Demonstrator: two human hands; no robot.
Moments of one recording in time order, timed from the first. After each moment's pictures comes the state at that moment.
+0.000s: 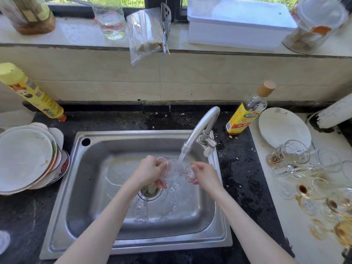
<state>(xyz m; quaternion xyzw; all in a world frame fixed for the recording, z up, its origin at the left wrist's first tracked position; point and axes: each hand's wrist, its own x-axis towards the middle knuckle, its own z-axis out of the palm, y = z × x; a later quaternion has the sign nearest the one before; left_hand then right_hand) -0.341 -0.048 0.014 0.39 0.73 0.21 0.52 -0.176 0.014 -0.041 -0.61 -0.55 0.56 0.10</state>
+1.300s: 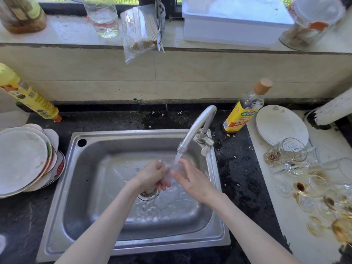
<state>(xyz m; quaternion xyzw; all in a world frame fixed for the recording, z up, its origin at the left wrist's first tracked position) -0.333 -0.043 -0.018 0.38 0.70 0.20 0.57 -0.175 -0.005 -0.008 -0.43 -0.79 0.45 -0.04</state>
